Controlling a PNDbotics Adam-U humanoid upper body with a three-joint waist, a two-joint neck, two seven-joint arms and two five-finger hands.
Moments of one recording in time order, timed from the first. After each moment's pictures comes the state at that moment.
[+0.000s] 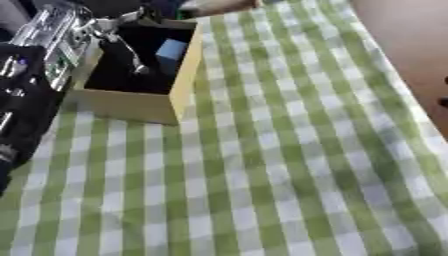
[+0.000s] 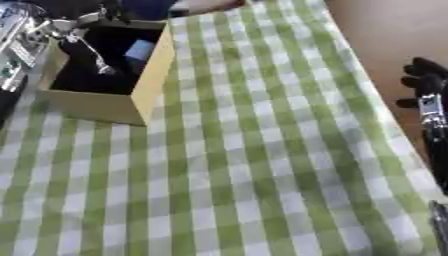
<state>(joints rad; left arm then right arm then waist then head) -1.18 0.49 -0.22 -1.05 -1.01 -0.22 -0.42 -0.20 -0.31 -0.06 -1.98 0.26 -0.03 -0.17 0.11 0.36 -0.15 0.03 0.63</state>
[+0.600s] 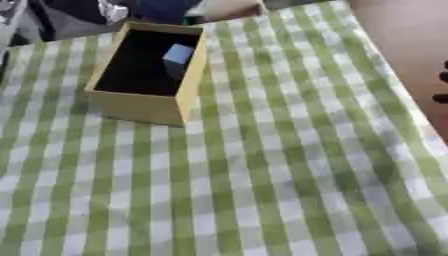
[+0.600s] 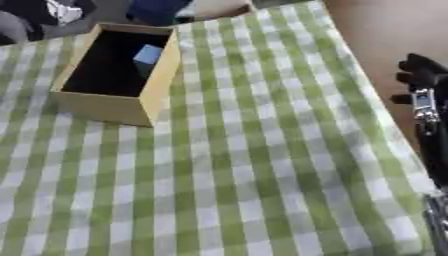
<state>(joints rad) -0.99 0.68 -0.16 -1.63 -0.70 -0.08 -0.38 -0.19 -0.32 -0.07 -1.98 0.26 -0.02 -0.18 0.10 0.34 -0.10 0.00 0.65</state>
